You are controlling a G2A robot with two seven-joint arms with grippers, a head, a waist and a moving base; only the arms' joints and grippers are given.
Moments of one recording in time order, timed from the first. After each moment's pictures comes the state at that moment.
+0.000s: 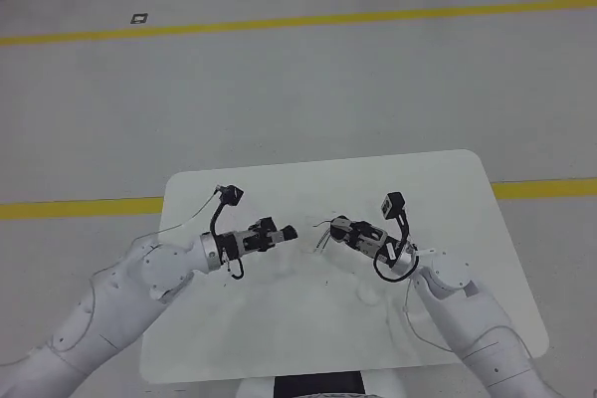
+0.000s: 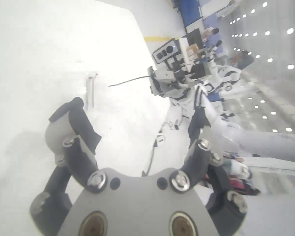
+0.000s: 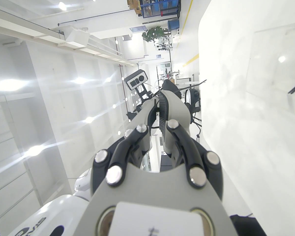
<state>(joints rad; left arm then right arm) 1.15 -0.77 -0.82 -1.63 -0.23 -0.34 -0.56 -1.44 -1.21 1.21 -1.47 0.42 -0.15 0.74</state>
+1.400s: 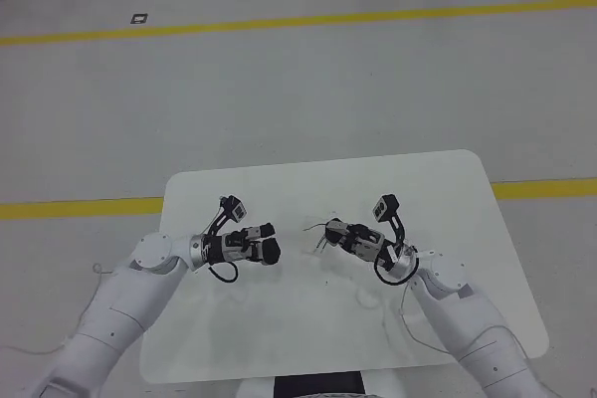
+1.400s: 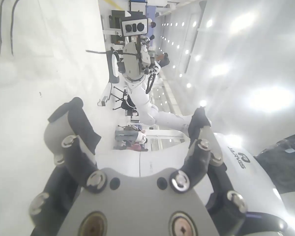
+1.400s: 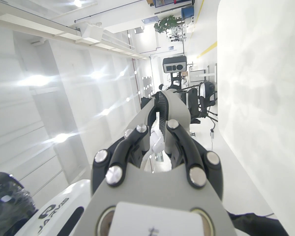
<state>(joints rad) 1.13 -0.99 -0.94 -1.23 -0.76 -0.34 -1.19 -1.43 -1.22 1.18 -1.45 0.58 -0.18 0.85</state>
